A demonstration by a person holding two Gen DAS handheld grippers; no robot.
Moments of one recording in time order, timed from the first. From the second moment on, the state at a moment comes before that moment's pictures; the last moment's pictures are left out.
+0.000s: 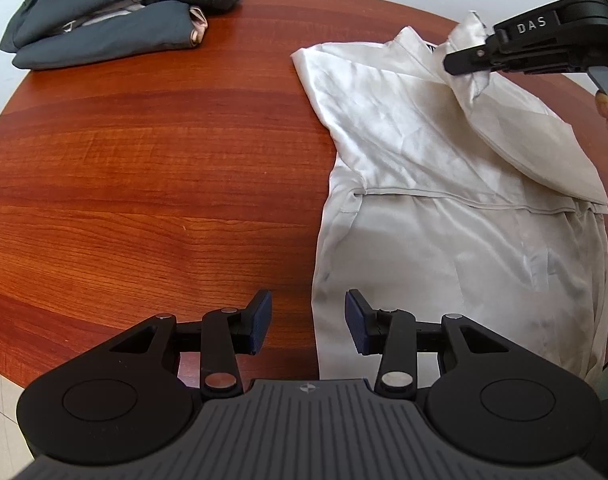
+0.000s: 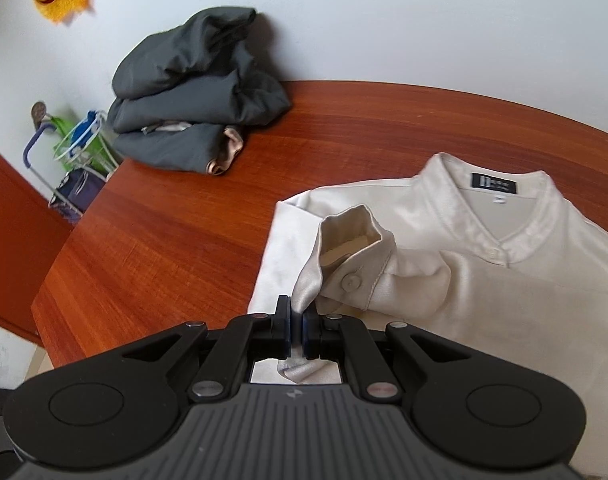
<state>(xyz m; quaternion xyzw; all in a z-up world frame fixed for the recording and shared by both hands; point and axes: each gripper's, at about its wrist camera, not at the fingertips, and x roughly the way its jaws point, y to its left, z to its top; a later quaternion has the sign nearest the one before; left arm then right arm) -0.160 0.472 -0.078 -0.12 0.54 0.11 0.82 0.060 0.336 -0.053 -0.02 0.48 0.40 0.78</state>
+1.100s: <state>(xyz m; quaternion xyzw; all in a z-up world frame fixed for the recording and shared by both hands) -0.193 0.466 -0.108 -0.06 0.57 0.02 0.82 -0.008 0.183 -0.032 -0.02 0.48 0.29 0.83</state>
